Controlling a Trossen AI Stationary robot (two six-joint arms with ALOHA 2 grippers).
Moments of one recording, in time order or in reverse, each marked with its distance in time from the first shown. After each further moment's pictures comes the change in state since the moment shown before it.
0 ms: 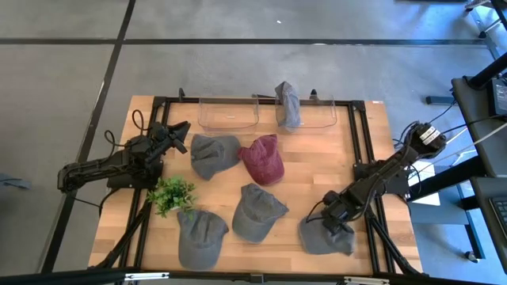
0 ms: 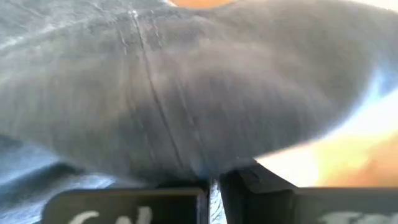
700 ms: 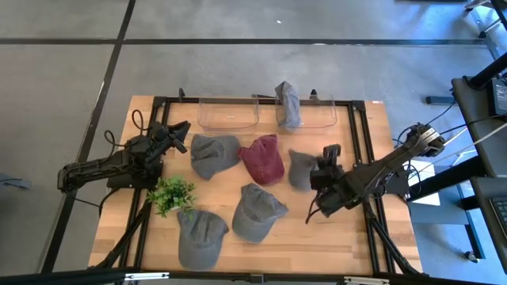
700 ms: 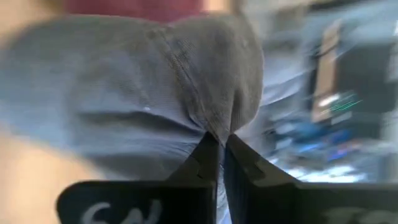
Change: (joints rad) left arm 0.000 0.000 0.000 0.008 0.002 -0.025; right arm -0.095 0.001 0.582 -0.810 1.162 -1.150
